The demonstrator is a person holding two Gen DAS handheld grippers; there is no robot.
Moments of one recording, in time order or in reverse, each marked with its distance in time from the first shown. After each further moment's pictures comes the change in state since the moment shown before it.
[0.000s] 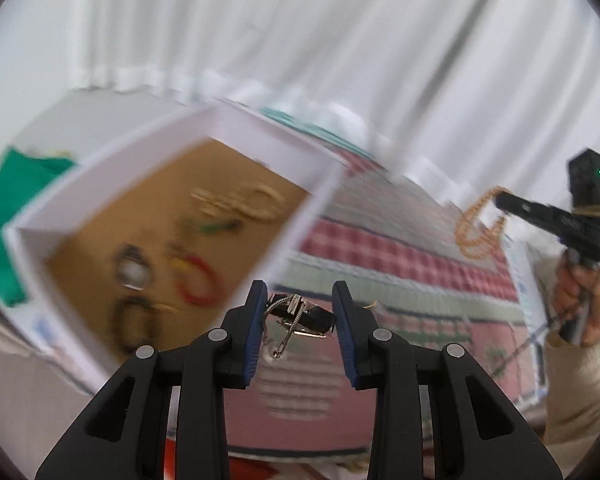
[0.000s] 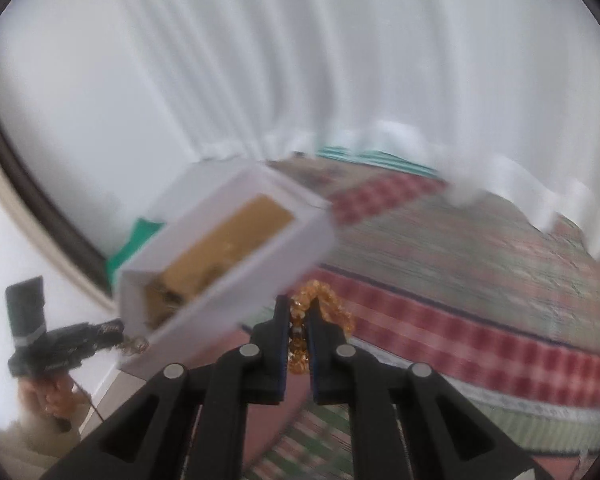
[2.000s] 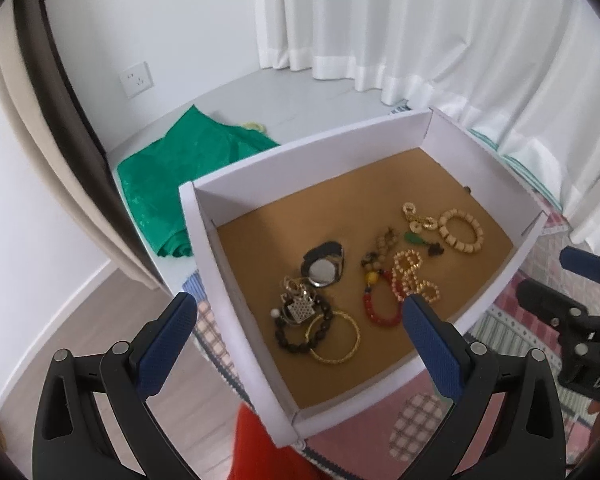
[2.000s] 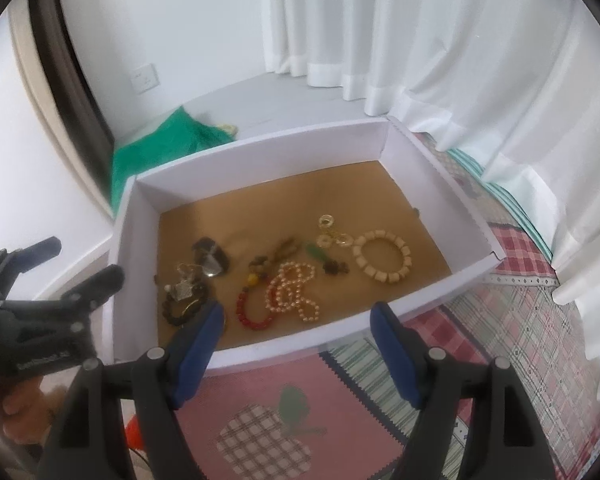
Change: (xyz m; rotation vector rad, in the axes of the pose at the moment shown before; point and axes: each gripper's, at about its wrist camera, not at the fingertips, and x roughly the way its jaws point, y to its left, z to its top) left arm 0.011 0.045 -0.003 -0.253 0.014 0.613; right arm 0.177 0.202 0.008 -0.427 0.245 -0.072
